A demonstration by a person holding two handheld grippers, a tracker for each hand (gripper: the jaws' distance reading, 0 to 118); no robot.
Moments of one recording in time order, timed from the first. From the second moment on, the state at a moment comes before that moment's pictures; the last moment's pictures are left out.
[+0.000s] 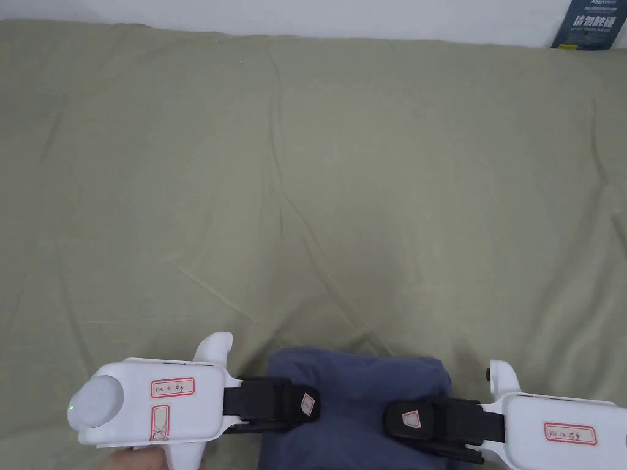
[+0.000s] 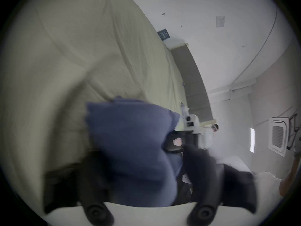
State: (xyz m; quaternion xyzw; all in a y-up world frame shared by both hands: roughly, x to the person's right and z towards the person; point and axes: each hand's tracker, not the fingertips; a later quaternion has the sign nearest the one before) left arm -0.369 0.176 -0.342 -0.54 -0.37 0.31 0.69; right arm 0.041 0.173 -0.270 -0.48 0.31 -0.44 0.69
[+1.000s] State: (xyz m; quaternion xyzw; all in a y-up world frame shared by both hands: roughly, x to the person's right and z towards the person) left arm -0.711 0.279 -0.404 -0.54 -0.12 0.30 0.78; right arm 0.042 0.265 -0.274 -0.40 0.23 -0.37 0.81
